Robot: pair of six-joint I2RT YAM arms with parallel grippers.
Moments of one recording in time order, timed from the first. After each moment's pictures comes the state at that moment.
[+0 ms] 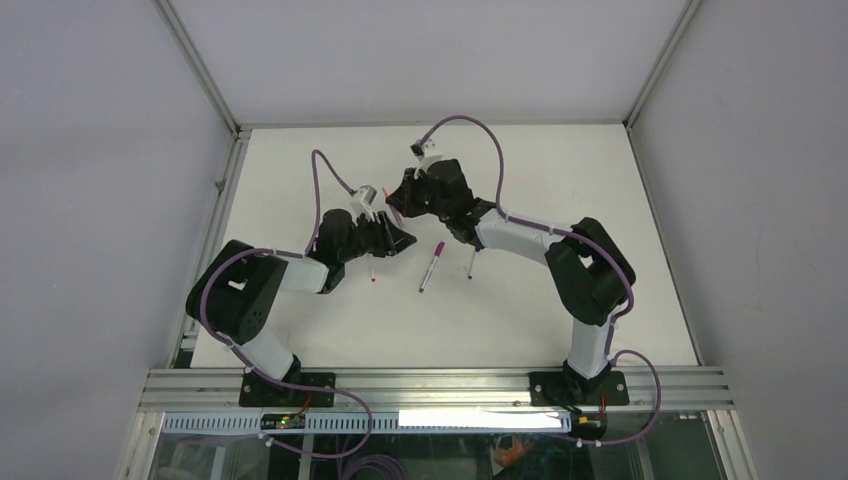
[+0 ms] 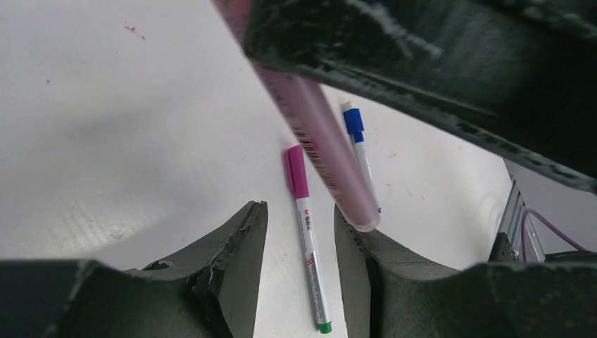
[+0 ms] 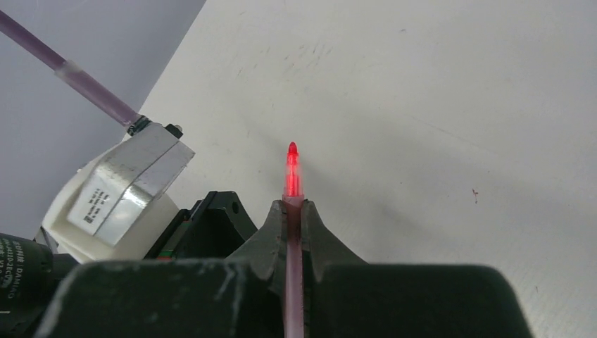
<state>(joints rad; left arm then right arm) -0.43 1.65 0.54 0.78 0.36 -0.62 0.75 1.86 1.25 0.27 -0.11 0.47</state>
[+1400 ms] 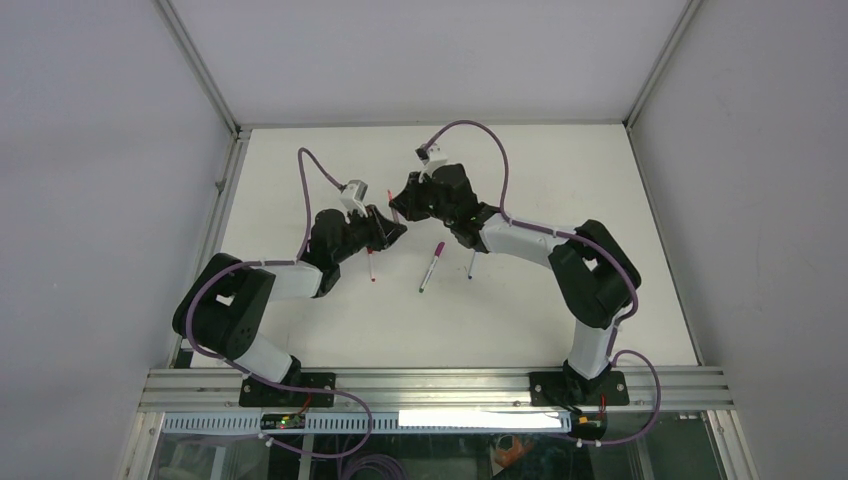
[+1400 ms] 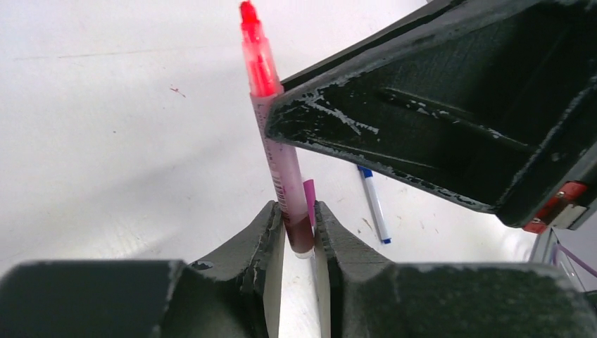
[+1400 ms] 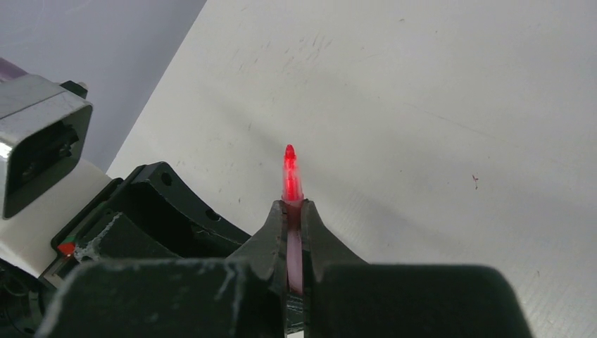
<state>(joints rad) -0.43 1.55 0.52 0.82 0.26 -0.57 0.75 1.83 1.18 0.31 -0.12 0.50</state>
